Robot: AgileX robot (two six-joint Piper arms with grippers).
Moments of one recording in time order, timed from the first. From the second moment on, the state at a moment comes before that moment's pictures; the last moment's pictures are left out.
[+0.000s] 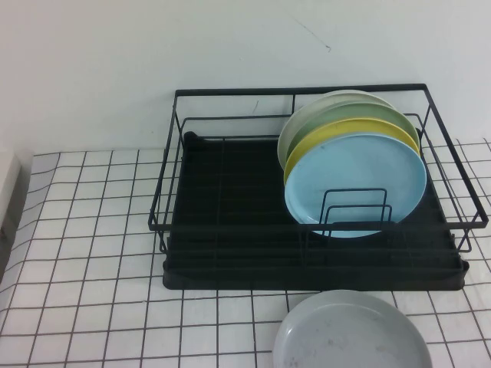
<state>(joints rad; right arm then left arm) -0.07 -0.02 0.02 0.10 0.41 -0.16 -0.02 -0.01 0.02 -0.17 0.36 0.17</state>
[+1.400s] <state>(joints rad) -0.07 -0.02 0.02 0.10 0.41 -0.16 -0.02 -0.01 0.02 -0.45 0.30 0.11</state>
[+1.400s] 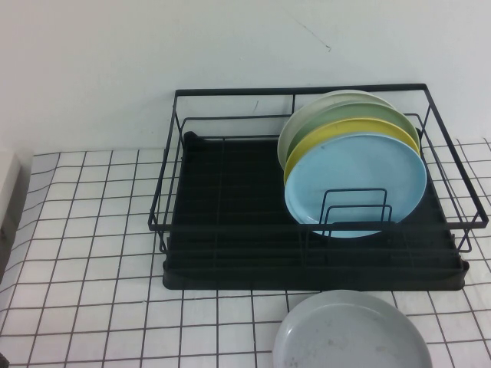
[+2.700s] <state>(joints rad) -0.07 -0.02 0.02 0.10 0.41 -0.16 -0.14 1.17 -0.94 -0.95 0.91 0.86</state>
